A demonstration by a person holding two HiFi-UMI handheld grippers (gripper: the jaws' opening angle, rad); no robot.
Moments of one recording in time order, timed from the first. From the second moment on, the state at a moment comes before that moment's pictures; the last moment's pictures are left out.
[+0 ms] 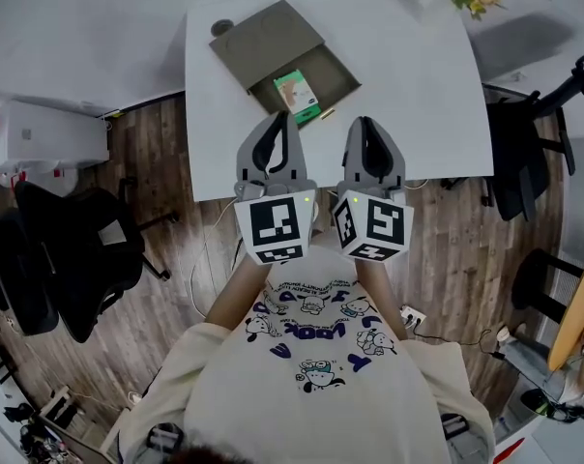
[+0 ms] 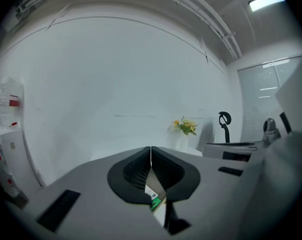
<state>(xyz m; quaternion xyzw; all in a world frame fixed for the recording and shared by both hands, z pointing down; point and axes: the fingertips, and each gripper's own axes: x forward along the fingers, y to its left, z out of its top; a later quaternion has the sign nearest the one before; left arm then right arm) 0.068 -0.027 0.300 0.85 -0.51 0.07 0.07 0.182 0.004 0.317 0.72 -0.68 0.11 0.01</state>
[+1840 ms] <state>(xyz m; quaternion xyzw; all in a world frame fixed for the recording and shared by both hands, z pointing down) 0.054 -0.147 0.401 0.81 -0.54 0.16 0.17 0.133 -0.124 0.441 0.61 -0.74 0.24 0.16</state>
